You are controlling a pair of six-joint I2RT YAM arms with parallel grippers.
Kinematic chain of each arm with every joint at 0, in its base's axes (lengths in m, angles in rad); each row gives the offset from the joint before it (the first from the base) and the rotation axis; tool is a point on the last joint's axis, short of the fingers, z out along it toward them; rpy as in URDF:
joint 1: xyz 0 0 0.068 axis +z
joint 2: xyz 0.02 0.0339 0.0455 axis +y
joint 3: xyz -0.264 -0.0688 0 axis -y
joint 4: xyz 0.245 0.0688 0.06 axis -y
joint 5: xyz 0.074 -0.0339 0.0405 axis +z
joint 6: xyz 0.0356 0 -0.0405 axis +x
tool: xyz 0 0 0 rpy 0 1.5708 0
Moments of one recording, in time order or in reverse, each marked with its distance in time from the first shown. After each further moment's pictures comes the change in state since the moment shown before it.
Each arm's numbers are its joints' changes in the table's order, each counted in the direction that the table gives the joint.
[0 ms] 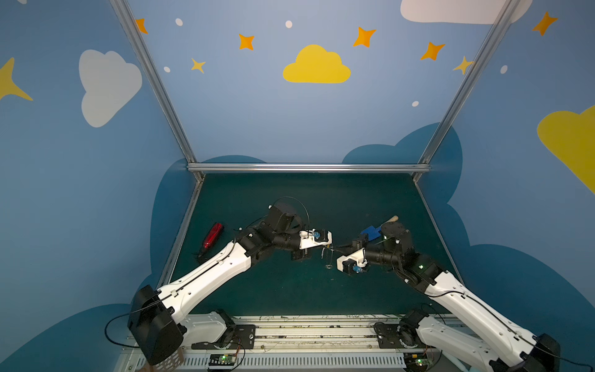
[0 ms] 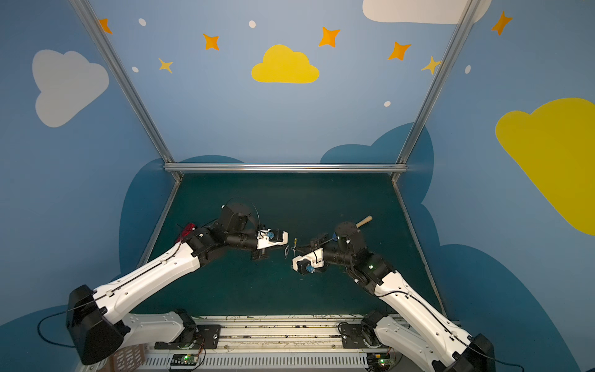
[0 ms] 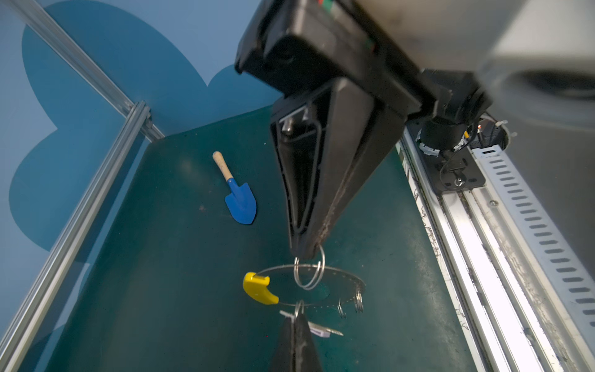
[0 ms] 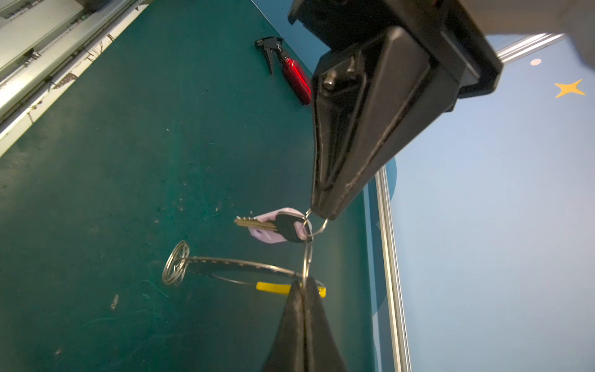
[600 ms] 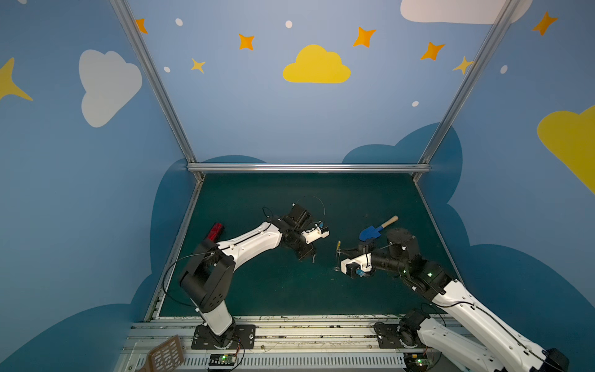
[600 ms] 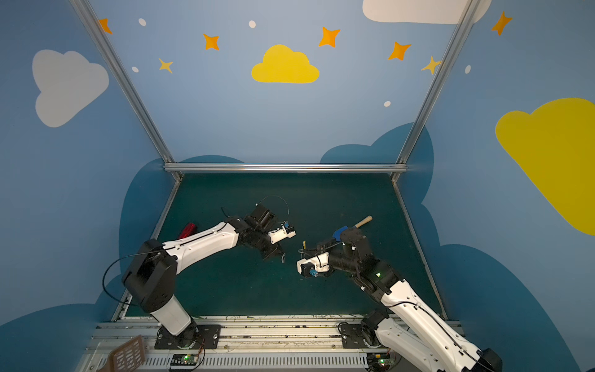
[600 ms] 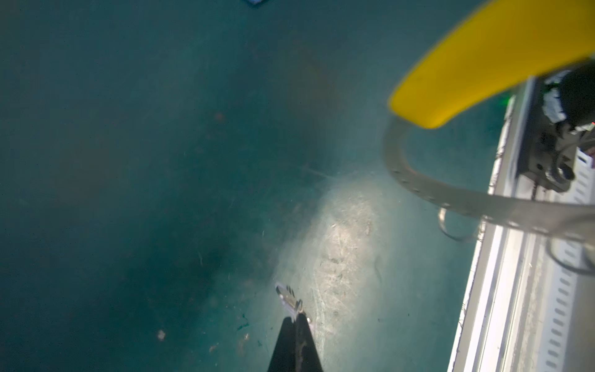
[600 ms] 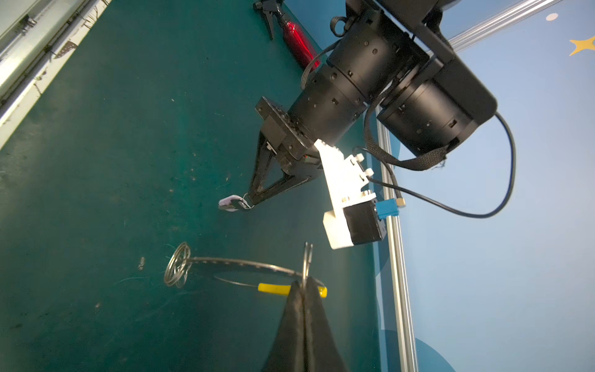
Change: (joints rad) left arm 0.054 0.431 0.122 -0.209 0.145 -0.387; right arm 0.000 -0.104 -0.035 -0.095 -0.098 0.020
